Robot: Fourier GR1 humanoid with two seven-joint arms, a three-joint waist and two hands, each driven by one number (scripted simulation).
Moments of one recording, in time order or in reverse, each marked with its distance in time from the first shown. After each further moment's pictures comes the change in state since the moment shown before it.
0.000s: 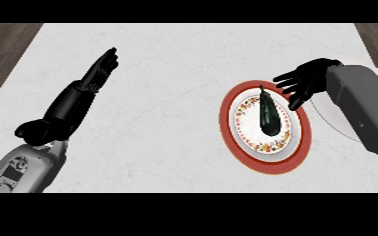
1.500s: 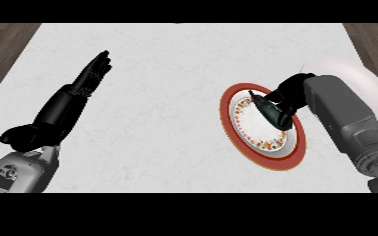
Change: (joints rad) left arm 0.056 -0.016 0.064 -0.049 -0.028 -0.048 0.032; right arm -0.054 0.146 0.009 0.251 0.103 0.177 -0.049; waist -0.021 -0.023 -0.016
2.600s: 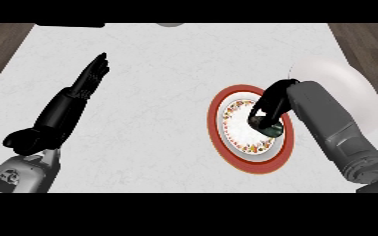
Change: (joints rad) left arm 0.029 -0.036 0.027 -0.016 -0.049 0.005 0.013; right arm 0.063 0.054 0.036 -0.129 0.114 0.042 -0.069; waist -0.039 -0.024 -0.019
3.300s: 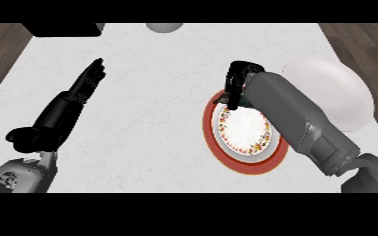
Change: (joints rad) left arm 0.032 0.002 0.020 0.027 0.007 -0.011 0.016; right arm -0.081 0.071 0.283 -0.333 0.447 -0.652 -0.077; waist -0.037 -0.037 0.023
